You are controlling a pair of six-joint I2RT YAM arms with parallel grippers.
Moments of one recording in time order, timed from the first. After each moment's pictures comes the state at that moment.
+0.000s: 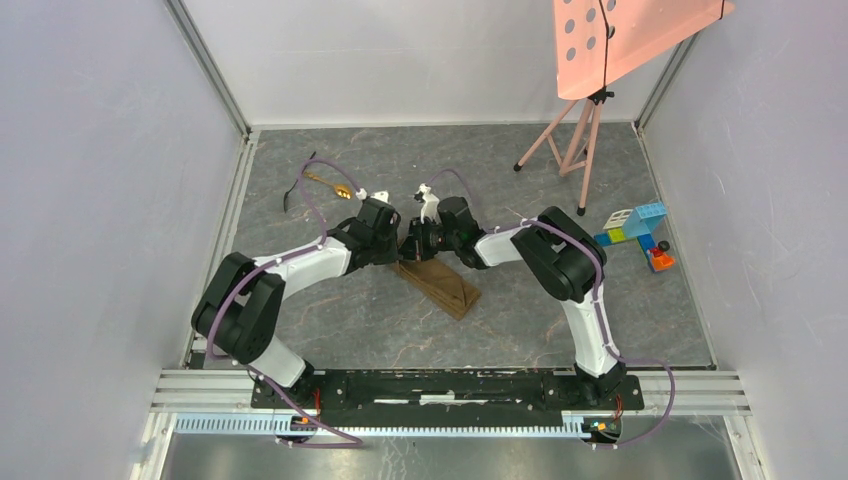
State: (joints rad) left arm -0.56 1.56 0.84 -0.16 -0.09 -0.58; right arm 0.71 2.16 1.13 0.55 -0.53 0.57
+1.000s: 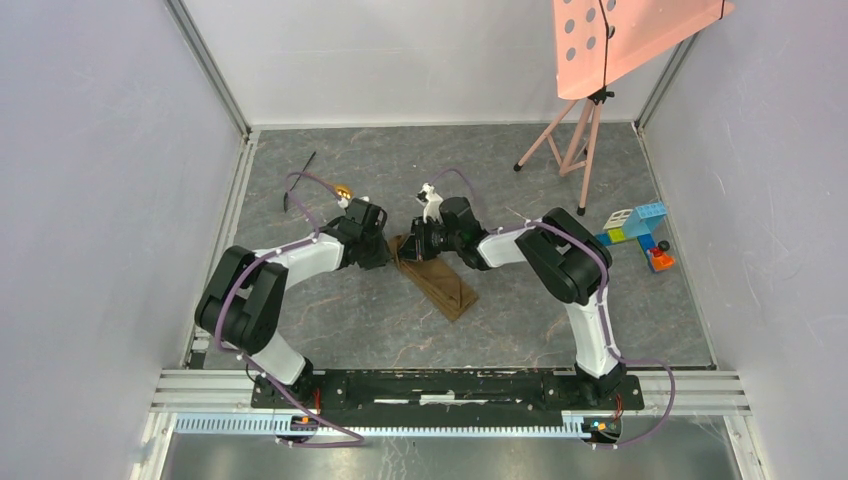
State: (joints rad) left arm -0.45 1.60 0.82 -0.21 -0.01 -0.71; right arm 0.71 2.13 1.11 0.54 -0.50 0.58
